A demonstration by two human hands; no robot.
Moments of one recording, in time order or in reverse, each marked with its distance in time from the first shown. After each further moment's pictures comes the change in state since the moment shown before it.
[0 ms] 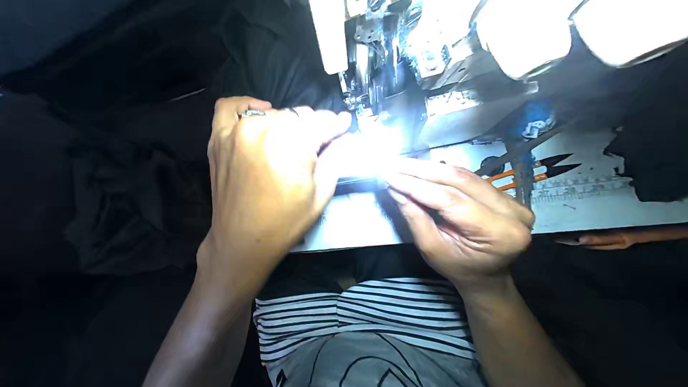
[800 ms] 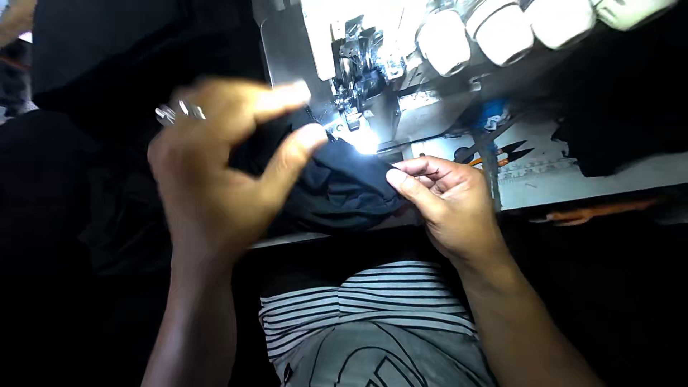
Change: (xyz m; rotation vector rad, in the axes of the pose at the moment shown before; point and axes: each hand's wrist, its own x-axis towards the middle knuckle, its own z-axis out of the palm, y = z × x) left_hand -0.023 -0.006 -0.045 -0.259 0.155 0.021; right_hand -0.001 -0.028 -0.016 0.434 -0.039 0.741
